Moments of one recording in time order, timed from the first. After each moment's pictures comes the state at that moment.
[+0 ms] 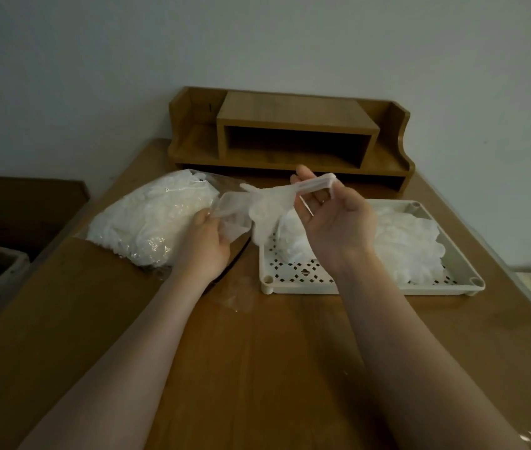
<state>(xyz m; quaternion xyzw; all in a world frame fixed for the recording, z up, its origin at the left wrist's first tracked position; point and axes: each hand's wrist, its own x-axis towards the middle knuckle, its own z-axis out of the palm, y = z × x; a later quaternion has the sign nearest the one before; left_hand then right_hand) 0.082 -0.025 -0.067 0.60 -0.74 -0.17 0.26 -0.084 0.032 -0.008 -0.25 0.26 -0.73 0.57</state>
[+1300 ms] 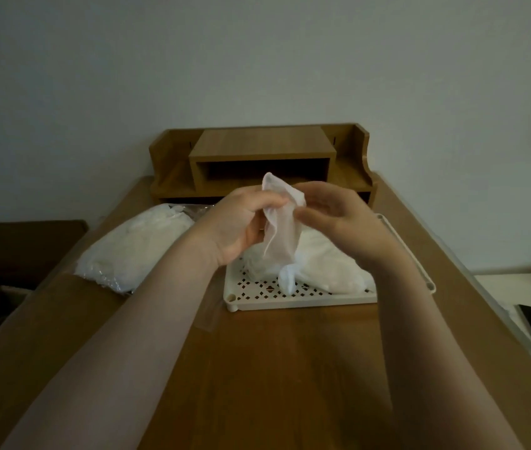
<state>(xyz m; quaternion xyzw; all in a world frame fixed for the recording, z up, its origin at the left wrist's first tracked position) -0.007 0.025 0.053 0.30 -0.59 -0.68 0.31 -0.160 0.078 0.039 -0.66 0.54 -0.45 0.27</state>
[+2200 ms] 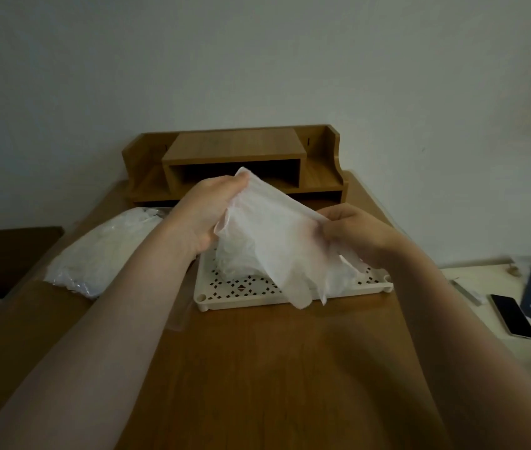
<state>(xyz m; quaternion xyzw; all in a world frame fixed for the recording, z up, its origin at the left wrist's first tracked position) -0.023 0.024 0.061 0.42 -0.57 -0.60 0.38 -0.229 0.091 0.031 -0.62 0.59 -0.33 0.40</state>
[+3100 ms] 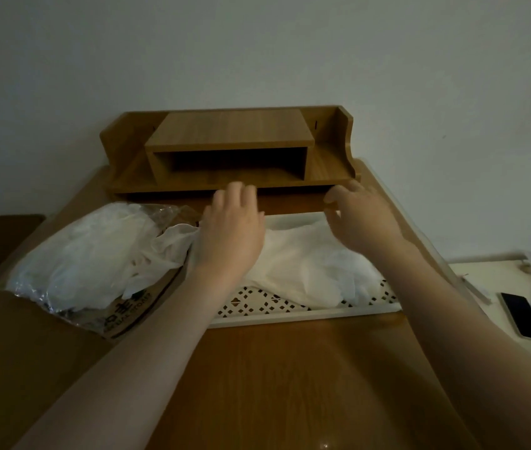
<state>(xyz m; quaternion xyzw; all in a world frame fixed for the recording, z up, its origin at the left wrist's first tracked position) -0.065 -0.017 -0.017 0.49 -0.82 0.08 0.27 -0.256 0.014 -0.009 -0.66 0.73 -0.18 -0.07</state>
